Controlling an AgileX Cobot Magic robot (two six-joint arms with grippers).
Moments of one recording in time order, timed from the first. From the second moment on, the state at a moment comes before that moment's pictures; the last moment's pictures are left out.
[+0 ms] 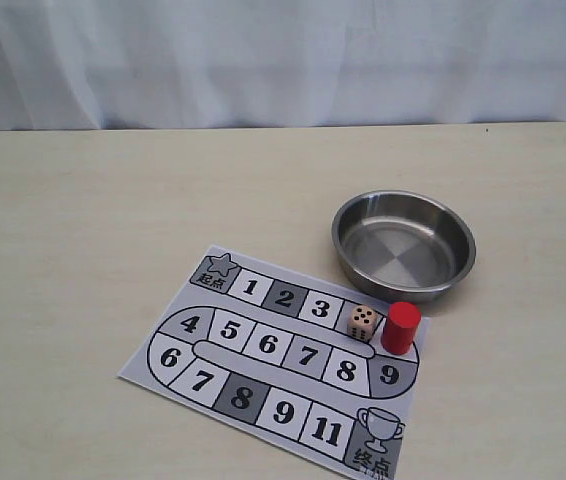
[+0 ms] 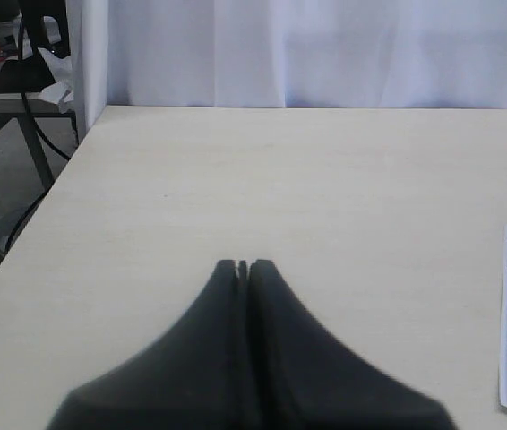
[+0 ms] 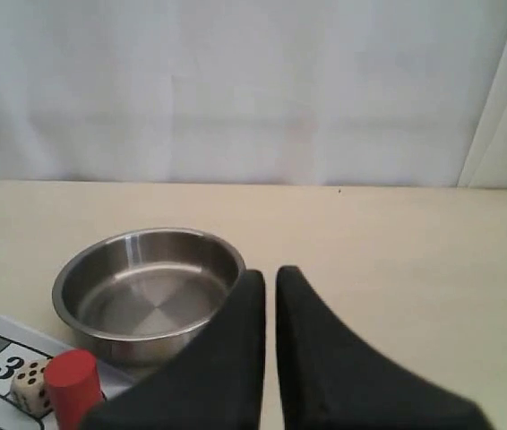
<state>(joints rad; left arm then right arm) 0.02 0.00 0.00 0.07 0.34 -0.05 0.00 0.00 0.00 0.09 0.17 -0.13</state>
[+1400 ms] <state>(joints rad) 0.02 0.00 0.00 0.07 0.34 -0.05 0.00 0.00 0.00 0.11 0.20 -0.19</state>
